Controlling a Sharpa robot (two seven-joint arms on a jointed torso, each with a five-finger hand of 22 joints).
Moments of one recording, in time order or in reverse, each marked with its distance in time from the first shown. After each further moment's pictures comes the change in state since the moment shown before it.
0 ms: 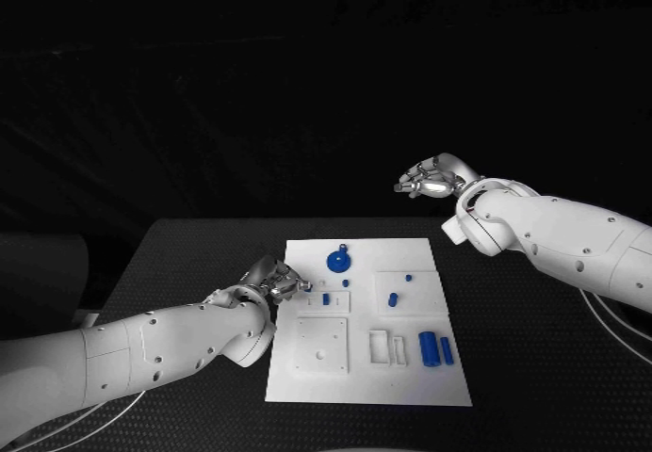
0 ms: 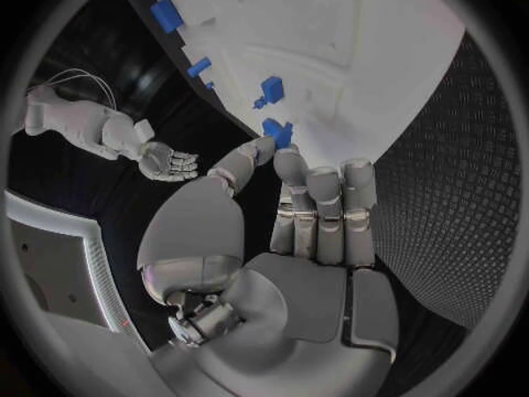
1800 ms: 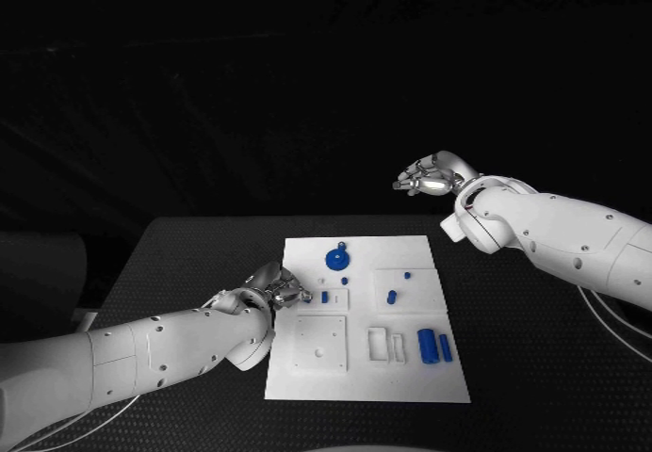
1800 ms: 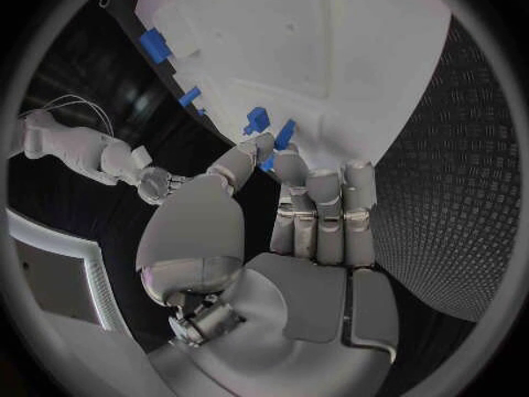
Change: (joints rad) left arm -0.017 0.017 0.002 -0.021 -0.127 0.075 -0.079; left_hand 0.018 -0.018 -0.007 0.012 -0.021 0.004 0.003 0.023 0.001 0.001 0.003 0.016 0.009 0.001 -0.001 0.009 0.006 -0.002 0.000 0.000 0.008 -0.001; right arm 0.000 0.001 0.000 -0.001 0.000 0.000 0.000; right_hand 0.000 0.000 -0.003 0.003 0.000 0.000 0.000 0.000 -0.001 0.004 0.004 0.000 -0.001 0.000 0.000 0.000 -0.001 0.000 0.000 0.000 -0.004 0.000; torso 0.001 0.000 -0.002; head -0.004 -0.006
